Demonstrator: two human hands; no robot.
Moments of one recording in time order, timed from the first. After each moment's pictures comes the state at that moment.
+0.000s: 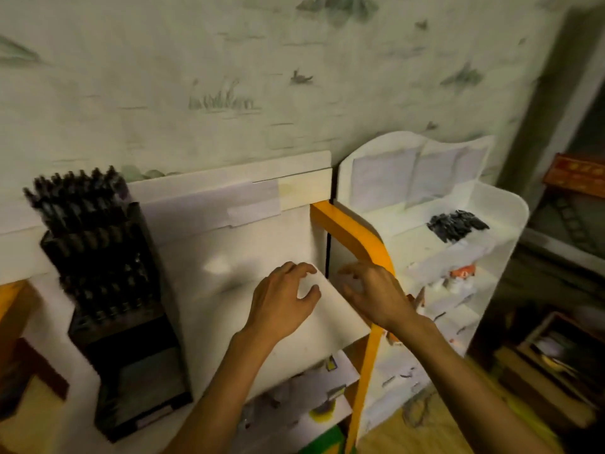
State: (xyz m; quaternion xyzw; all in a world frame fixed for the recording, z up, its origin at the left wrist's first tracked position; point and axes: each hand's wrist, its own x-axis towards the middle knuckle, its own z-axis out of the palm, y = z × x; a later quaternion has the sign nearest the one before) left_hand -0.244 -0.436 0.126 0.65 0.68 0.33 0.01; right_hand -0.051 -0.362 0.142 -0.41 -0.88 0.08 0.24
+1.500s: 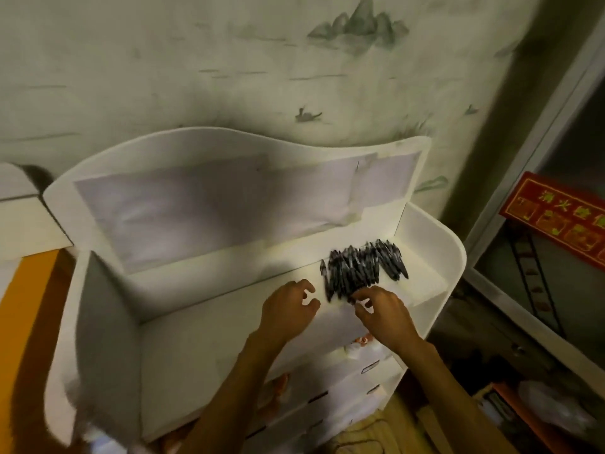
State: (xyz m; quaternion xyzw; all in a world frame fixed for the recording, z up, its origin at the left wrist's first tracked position) left_hand 0.097 0.101 0.021 0.58 0.76 0.26 0.15; right_hand 0.304 0.171 0.027 -0.49 -0.83 0.18 0.17
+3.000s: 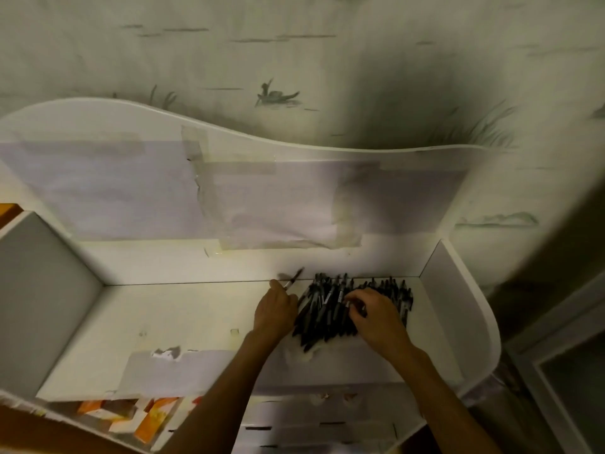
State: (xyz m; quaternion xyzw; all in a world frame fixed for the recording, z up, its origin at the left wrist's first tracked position) left_hand 0.154 0.273 -0.063 0.33 0.91 0.22 0.12; right_hand 0.334 0.405 -0.034 -0.27 -0.89 0.31 0.19
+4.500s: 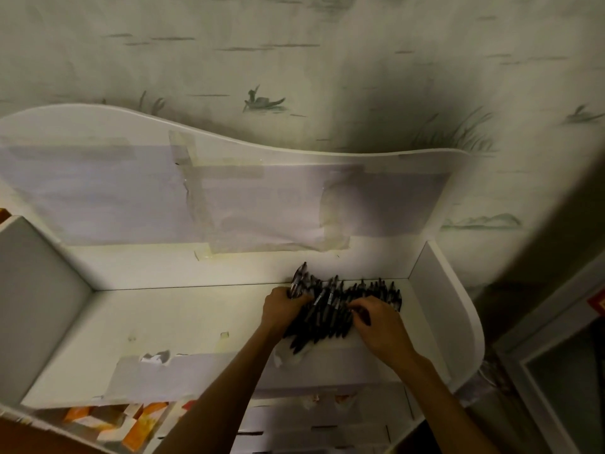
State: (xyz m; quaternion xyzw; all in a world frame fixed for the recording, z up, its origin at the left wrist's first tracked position) left_hand 0.169 0.299 -0.054 0.18 0.82 0.46 0.29; right_hand 0.359 0.418 -0.043 -0.29 -0.90 0.28 0.18
